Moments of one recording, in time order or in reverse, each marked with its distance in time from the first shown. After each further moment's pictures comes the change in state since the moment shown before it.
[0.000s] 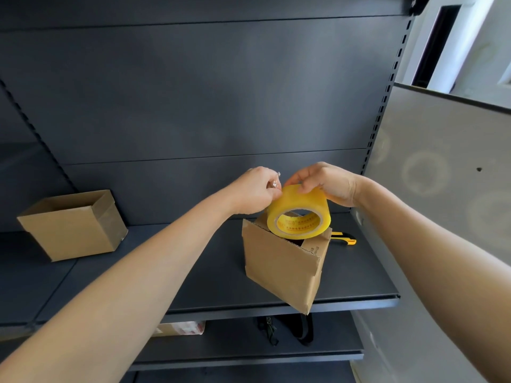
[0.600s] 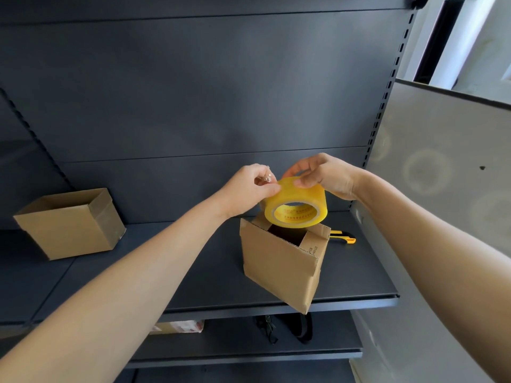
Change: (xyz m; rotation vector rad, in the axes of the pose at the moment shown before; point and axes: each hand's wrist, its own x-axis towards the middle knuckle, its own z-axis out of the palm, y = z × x) left_hand 0.002 -0.015 0.006 -0.312 0.100 0.012; right_hand 0.006 -0.001 -0.009 -0.057 0.064 -0.025
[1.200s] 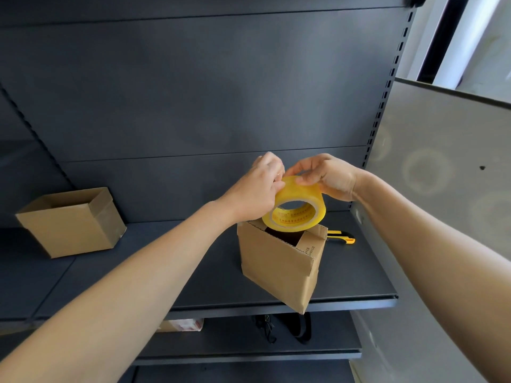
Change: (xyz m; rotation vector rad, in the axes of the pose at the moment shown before) left_hand -0.002 0.020 0.015 0.393 0.045 0.226; right_hand 0.003 0.014 -0.007 0.215 -0.052 -0.011
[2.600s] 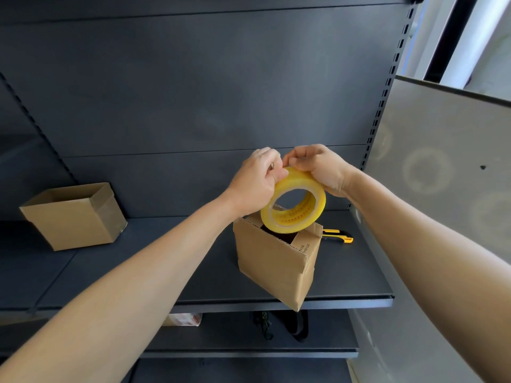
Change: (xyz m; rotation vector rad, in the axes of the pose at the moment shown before) left_hand 0.005 0.016 0.005 -0.175 0.154 -0.116; right_hand 0.000 -0.004 0.004 -0.022 0.118 -0.156
